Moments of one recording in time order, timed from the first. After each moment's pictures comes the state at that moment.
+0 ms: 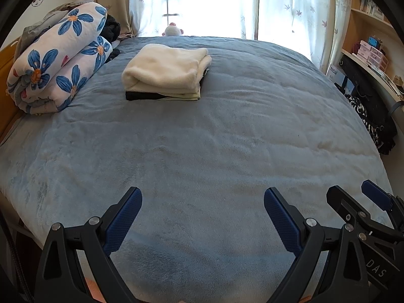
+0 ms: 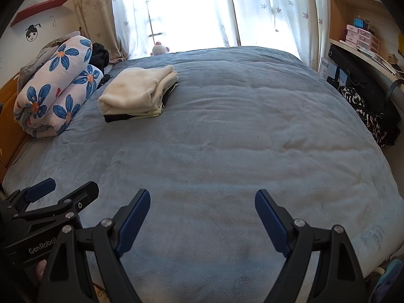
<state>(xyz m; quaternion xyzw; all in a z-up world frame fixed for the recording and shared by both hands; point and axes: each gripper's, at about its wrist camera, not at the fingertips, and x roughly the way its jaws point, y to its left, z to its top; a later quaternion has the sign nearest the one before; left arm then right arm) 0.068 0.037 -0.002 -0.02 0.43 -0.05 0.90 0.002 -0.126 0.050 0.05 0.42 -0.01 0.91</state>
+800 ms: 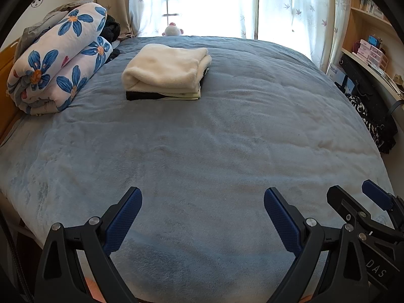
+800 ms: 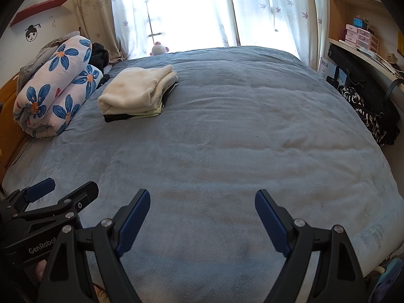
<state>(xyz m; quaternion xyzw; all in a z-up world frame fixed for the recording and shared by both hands) 0.069 0.041 -0.003 -0.02 0.43 -0.05 0.90 0.002 -0.127 0.050 0.05 0.42 -0.01 0.91</state>
